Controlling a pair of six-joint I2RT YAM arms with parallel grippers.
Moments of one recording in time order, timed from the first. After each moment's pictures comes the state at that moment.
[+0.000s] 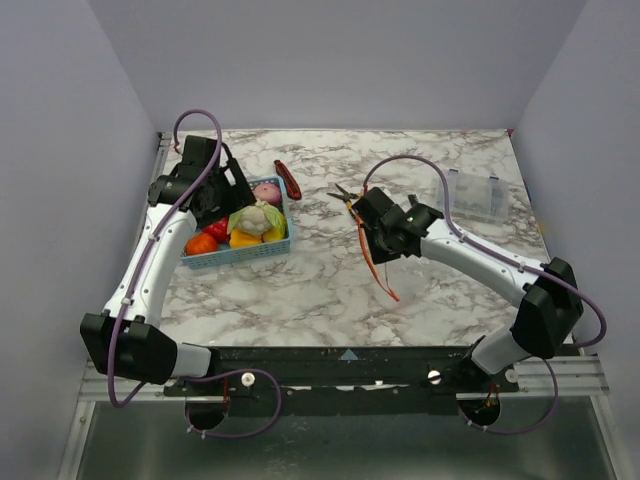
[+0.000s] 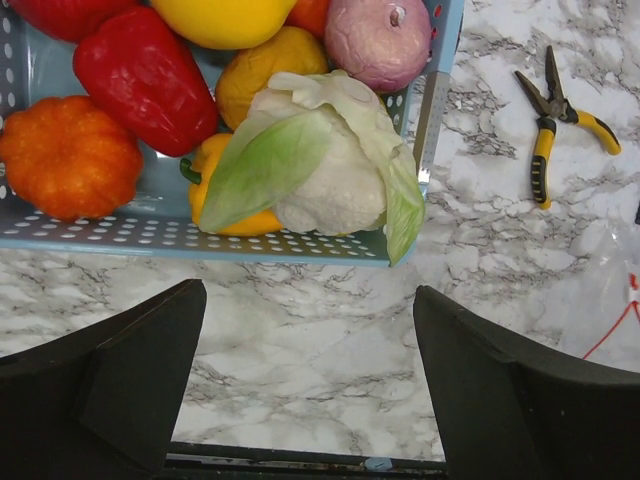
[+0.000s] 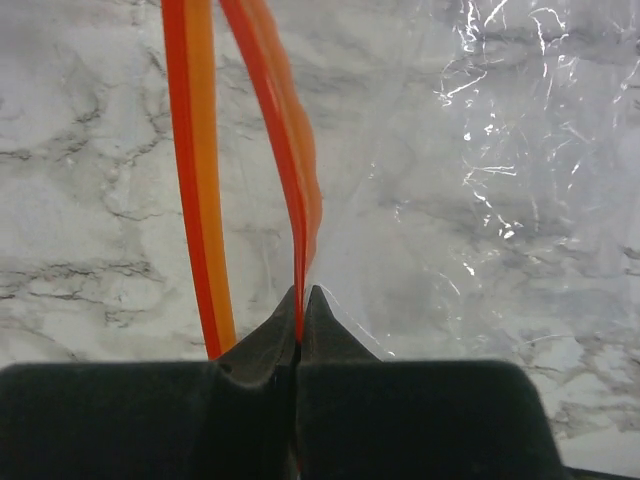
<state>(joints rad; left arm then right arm) -0.19 1.35 1.41 -0.95 -0.07 -0.61 0.78 1.51 1.26 -0.87 0.33 0.43</state>
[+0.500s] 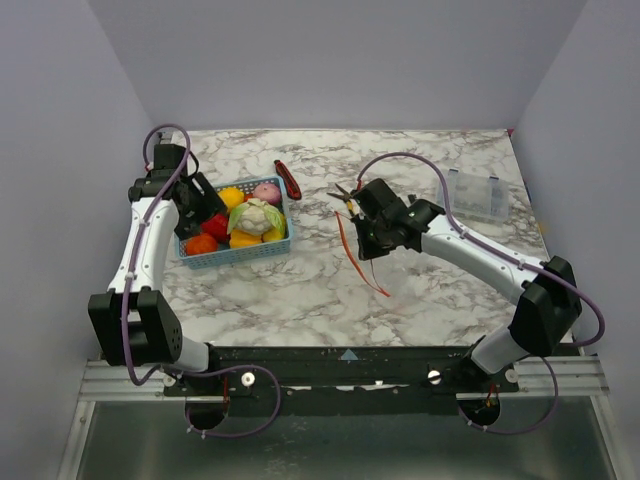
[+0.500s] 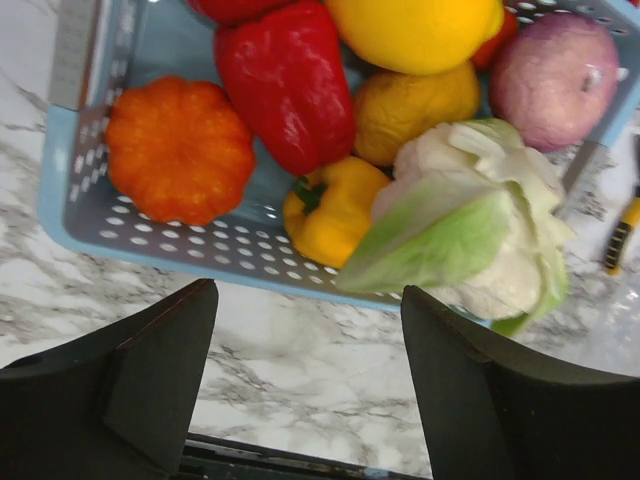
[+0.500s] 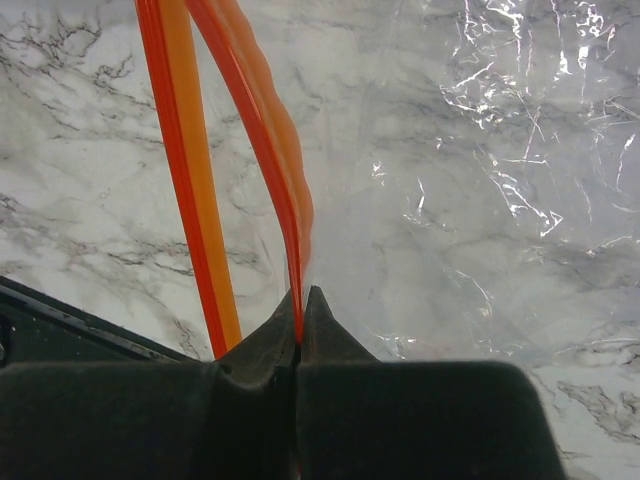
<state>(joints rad) 0.08 1.40 1.31 -0.93 0.07 -0.60 0.75 1.55 1.28 -0.76 0.06 0.42</state>
